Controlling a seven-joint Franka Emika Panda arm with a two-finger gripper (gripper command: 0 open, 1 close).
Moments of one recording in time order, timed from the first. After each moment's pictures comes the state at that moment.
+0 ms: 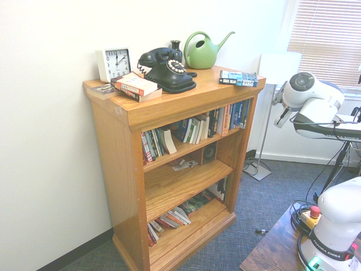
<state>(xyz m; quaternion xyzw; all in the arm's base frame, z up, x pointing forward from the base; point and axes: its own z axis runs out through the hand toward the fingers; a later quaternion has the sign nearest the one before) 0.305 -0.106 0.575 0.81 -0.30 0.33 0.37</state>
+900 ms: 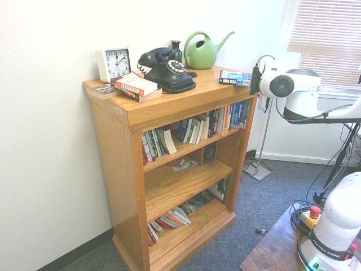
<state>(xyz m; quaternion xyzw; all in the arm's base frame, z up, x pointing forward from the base) 0.391 -0.046 0.601 0.78 -0.05 0.42 0.45</state>
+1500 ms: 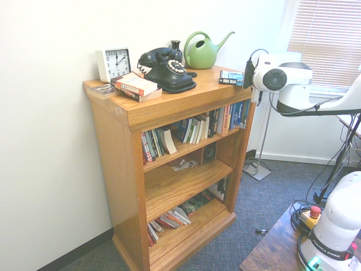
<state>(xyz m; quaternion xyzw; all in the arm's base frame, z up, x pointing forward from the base) 0.425 -0.055 0.623 0.78 -0.06 0.43 0.45</state>
